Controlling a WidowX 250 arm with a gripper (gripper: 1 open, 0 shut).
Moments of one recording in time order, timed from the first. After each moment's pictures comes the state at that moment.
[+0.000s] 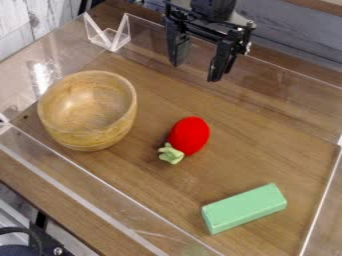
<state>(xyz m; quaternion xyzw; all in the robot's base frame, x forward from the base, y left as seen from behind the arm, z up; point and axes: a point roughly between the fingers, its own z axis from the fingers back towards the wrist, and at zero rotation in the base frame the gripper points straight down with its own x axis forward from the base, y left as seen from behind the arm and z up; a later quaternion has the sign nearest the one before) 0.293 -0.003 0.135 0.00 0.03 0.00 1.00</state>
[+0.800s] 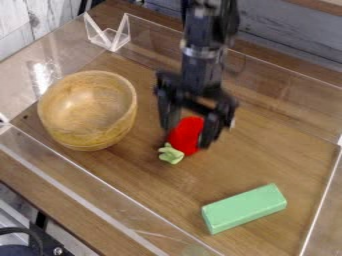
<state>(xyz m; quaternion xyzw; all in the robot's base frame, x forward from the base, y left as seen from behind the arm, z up) 0.253 -0.026 0.062 -0.02 0.06 -0.04 1.00</state>
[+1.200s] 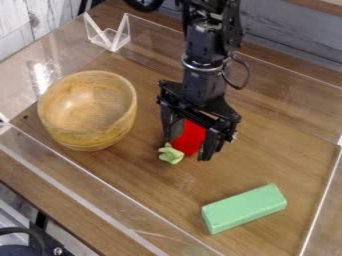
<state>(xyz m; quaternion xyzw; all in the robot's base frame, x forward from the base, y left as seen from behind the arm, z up) 0.251 -0.030 0.061 -0.01 0.03 -0.06 1.00</state>
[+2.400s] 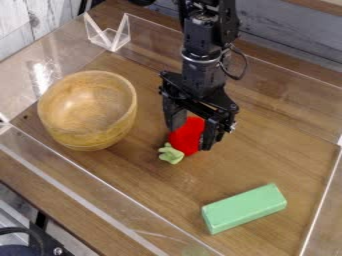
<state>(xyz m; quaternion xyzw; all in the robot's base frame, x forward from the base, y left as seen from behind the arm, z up) 0.264 -0.014 0.065 -0.02 0.00 -0.06 1.00</state>
